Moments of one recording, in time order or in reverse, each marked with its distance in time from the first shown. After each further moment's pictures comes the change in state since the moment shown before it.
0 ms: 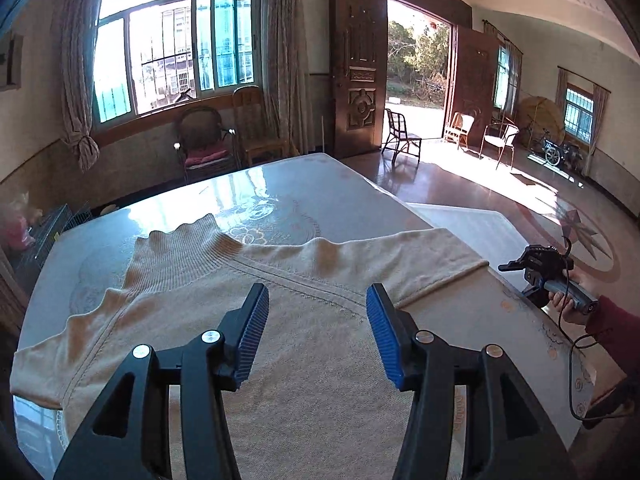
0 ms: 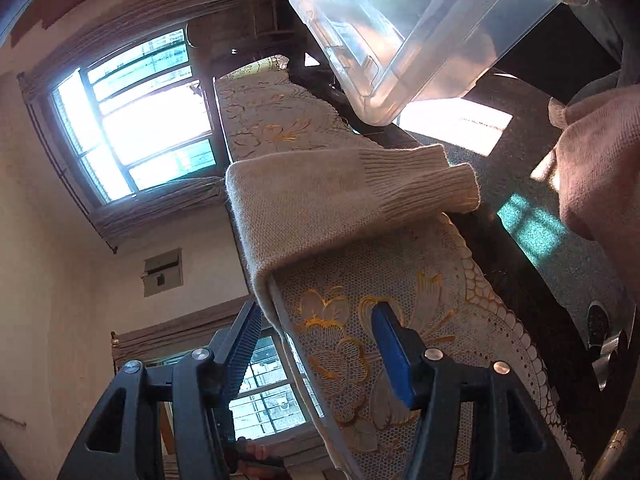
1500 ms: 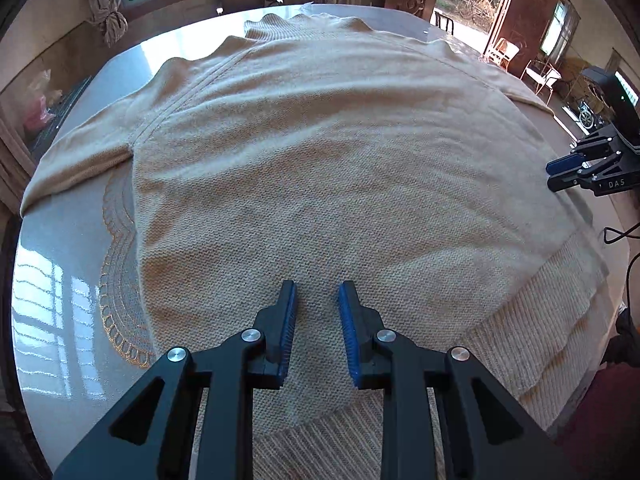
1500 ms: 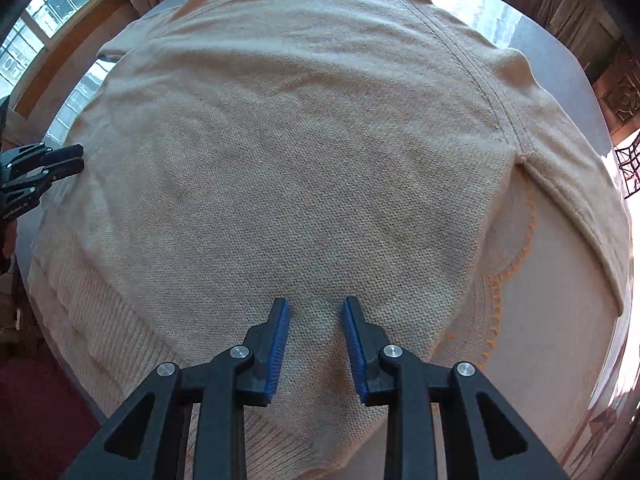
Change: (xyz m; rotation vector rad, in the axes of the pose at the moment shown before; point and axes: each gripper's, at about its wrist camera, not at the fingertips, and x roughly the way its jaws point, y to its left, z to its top) left arm -0.060 0.185 -0.234 -0.100 0.419 0.040; right arm 0.323 0.084 -0.371 -1.272 0.429 -1.189
